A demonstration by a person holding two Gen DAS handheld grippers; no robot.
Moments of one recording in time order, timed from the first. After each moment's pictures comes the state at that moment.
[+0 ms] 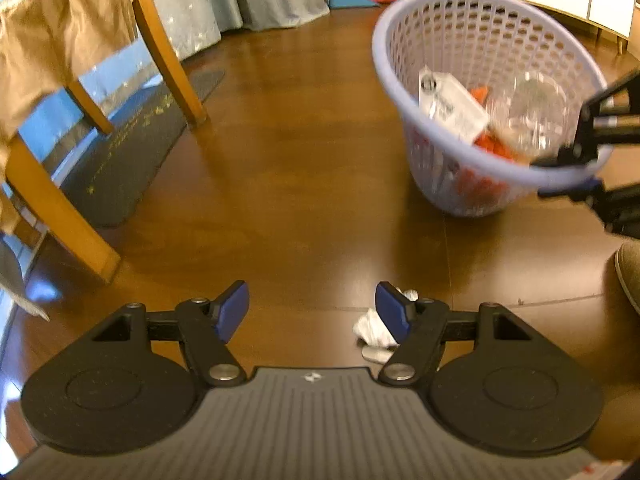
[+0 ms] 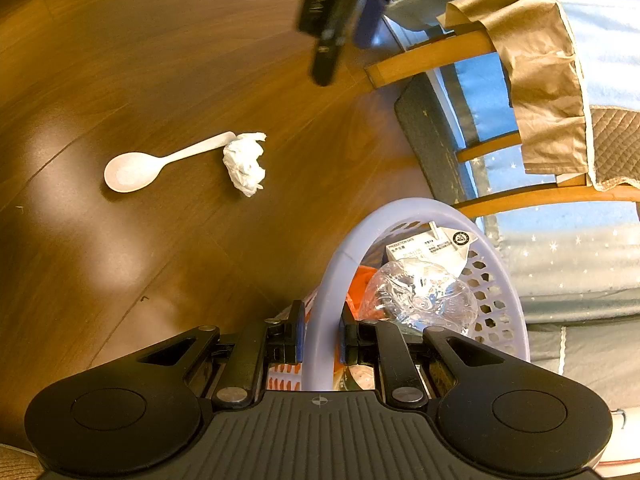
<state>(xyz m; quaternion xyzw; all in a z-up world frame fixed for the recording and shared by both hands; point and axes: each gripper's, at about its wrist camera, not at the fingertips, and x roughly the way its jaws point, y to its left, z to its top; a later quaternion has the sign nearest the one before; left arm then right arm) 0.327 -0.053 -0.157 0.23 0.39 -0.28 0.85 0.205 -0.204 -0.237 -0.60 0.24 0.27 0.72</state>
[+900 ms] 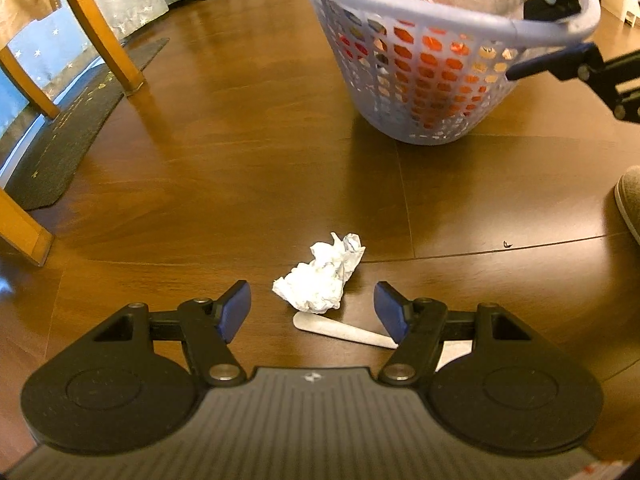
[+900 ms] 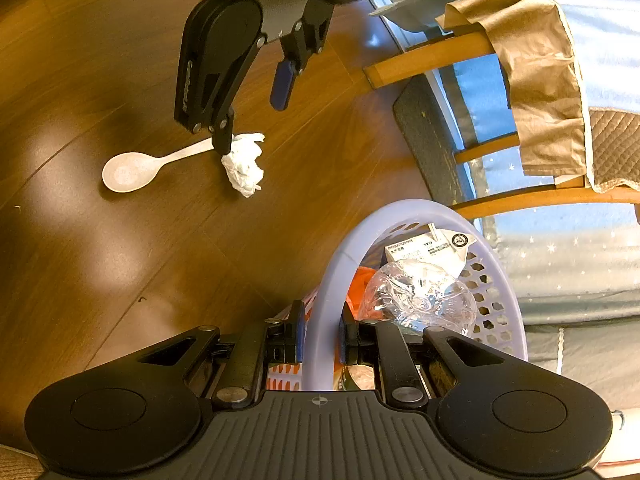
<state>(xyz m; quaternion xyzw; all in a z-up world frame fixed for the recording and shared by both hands) 0.308 -0.088 -0.239 0.26 0.42 -0.31 0.81 0.205 -0.204 -0.237 -0.60 0.24 0.26 0.71</state>
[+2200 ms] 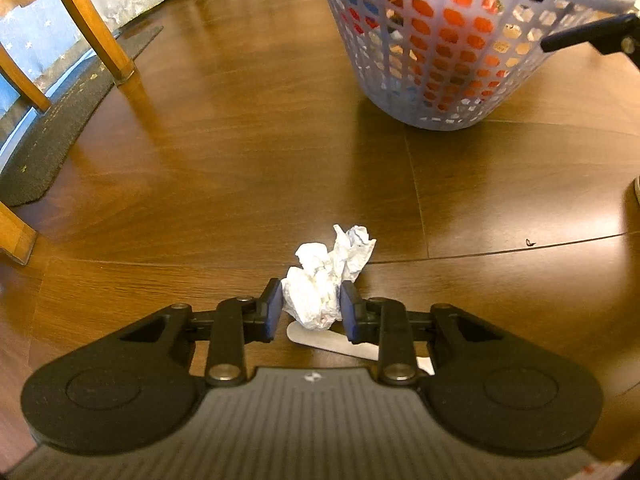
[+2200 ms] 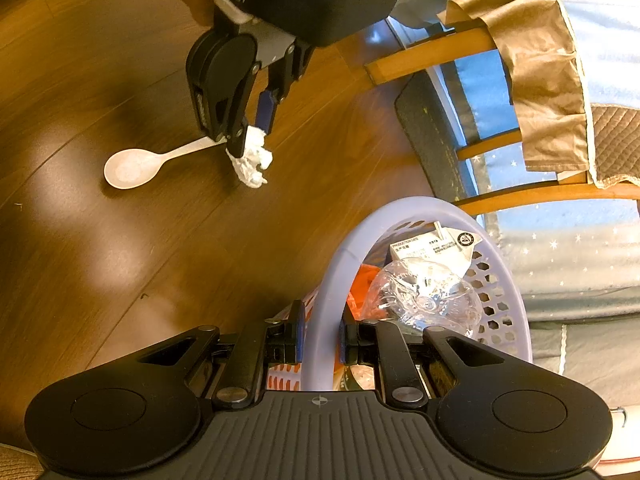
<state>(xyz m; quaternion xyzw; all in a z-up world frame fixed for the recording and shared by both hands) 0.323 -0.098 -0.268 0.27 0.42 -0.31 0.81 0.207 -0.203 -0.239 -0.60 0.25 0.26 0.71</state>
